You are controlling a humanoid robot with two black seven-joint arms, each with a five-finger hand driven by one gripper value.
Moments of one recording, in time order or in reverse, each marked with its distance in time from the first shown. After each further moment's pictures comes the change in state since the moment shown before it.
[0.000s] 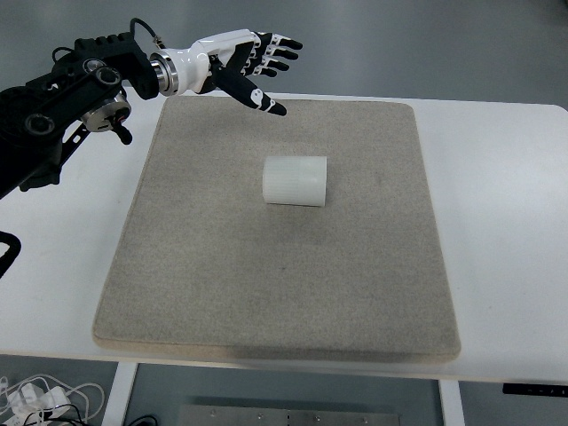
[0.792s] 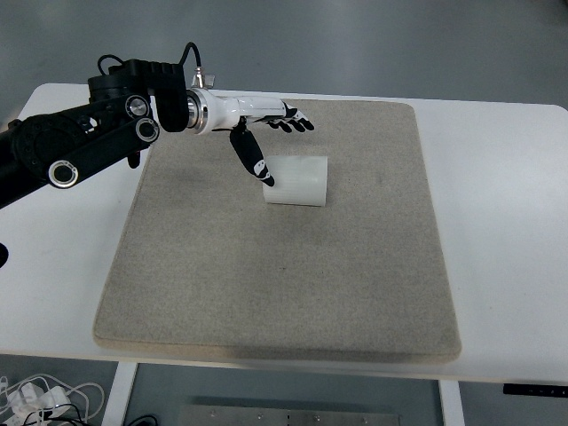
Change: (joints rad) left arm -0.009 -0.006 0.125 -0.184 0.386 0.000 0.119; right arm 0.000 0.000 0.000 0.000 0.000 0.000 0.000
